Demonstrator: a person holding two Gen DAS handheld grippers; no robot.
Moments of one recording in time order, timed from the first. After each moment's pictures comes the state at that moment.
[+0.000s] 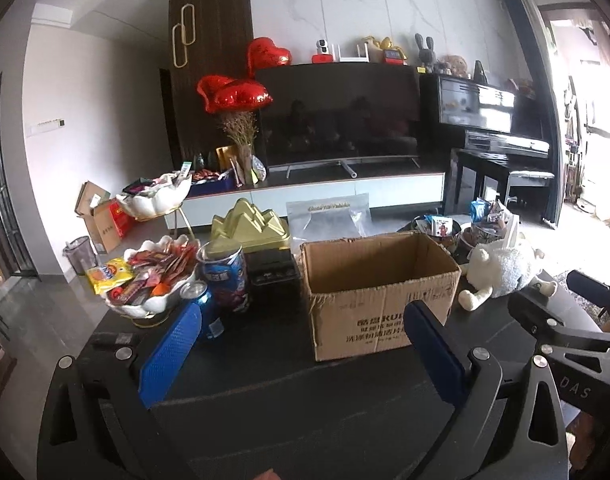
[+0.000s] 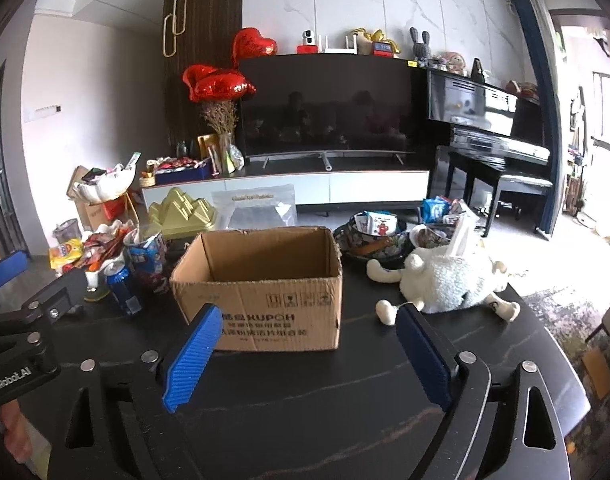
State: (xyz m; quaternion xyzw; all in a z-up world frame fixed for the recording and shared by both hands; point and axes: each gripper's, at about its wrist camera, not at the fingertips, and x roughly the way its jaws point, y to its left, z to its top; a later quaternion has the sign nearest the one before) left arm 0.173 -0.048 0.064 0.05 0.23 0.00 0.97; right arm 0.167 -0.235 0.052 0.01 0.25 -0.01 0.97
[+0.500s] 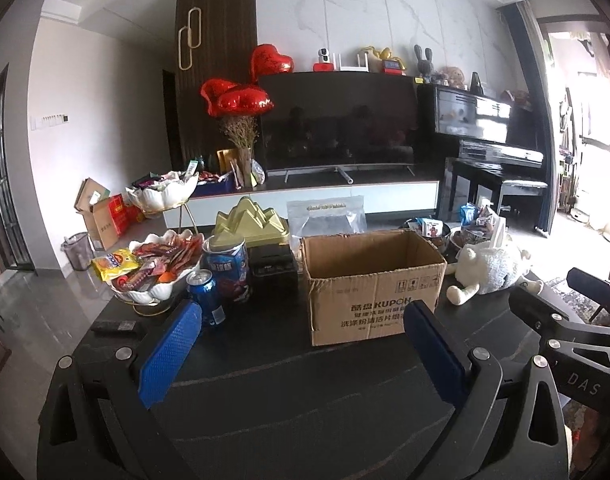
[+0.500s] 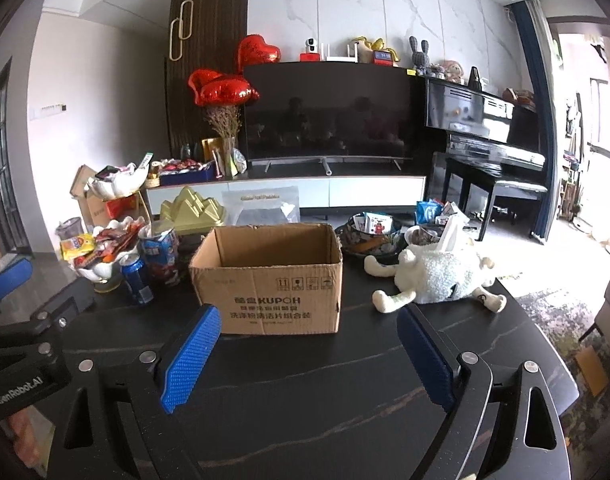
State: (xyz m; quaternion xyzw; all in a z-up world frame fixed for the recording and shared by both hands) left arm 0.130 -0.037 0.061 0.03 0.22 -0.01 0.98; right arm 0.121 -0.224 0.062 0.01 0.24 -0.01 0.97
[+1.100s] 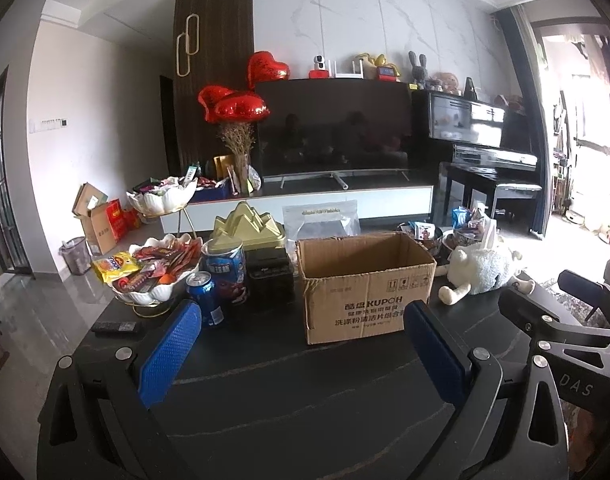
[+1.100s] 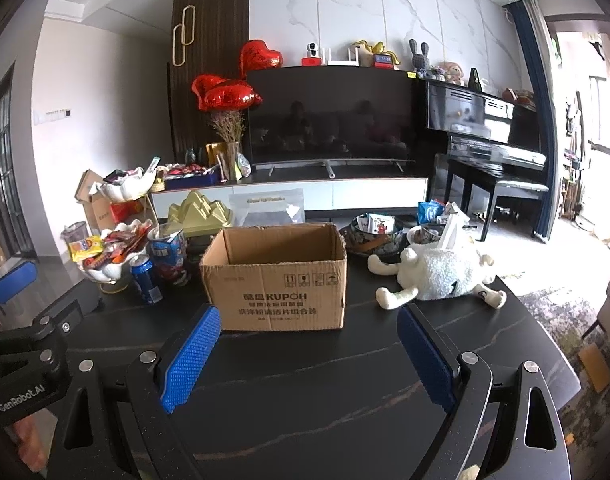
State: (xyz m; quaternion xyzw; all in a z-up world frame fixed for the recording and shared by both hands) left arm 0.109 -0.036 0.065 0.03 0.20 -0.02 0.98; right arm 0.105 -0.221 0.063 0.01 0.23 0.00 0.97
